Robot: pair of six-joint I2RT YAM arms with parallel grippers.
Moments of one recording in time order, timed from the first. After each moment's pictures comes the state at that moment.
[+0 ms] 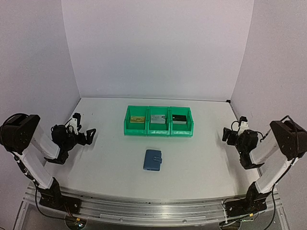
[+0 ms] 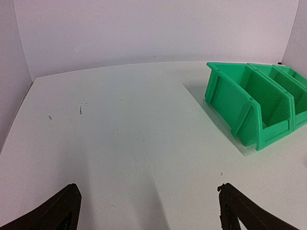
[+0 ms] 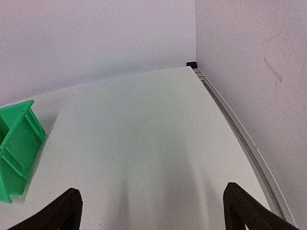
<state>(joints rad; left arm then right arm) -0.06 1.64 0.28 1.13 0.29 0.02 0.03 1.64 0.26 1.15 0.10 0.15</state>
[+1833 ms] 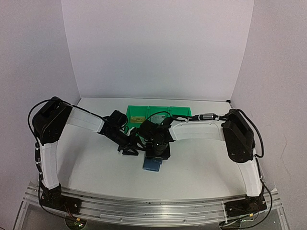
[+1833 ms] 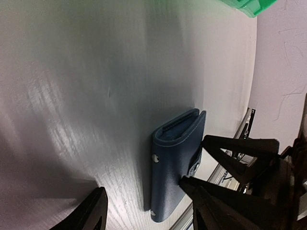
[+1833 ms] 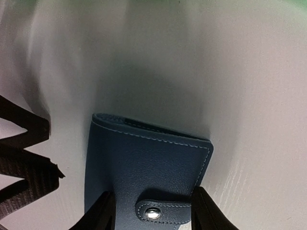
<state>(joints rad) -0.63 2.01 1.16 -0.20 0.74 -0.65 1.02 2.21 1.72 -0.83 0.15 0.93</state>
